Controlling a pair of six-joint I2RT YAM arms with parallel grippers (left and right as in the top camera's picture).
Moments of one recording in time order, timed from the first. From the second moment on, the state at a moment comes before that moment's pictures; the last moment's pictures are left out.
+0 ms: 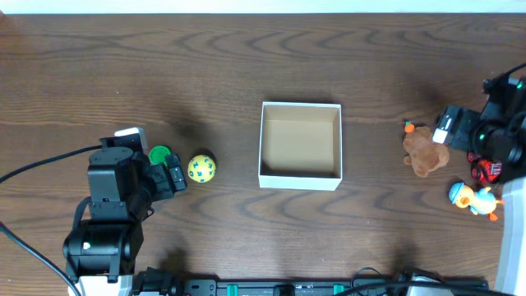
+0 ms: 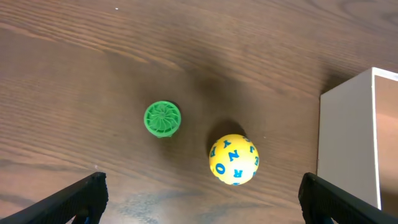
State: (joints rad) left arm -0.01 0.78 0.84 -0.85 -0.01 -0.23; right arm -0.31 1.25 1.33 -1.05 -0.09 0.05
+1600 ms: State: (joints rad) left arm -0.02 0.78 0.84 -0.85 0.00 -0.23; right arm -0.68 1.92 1.36 -0.78 -0.10 -0.50
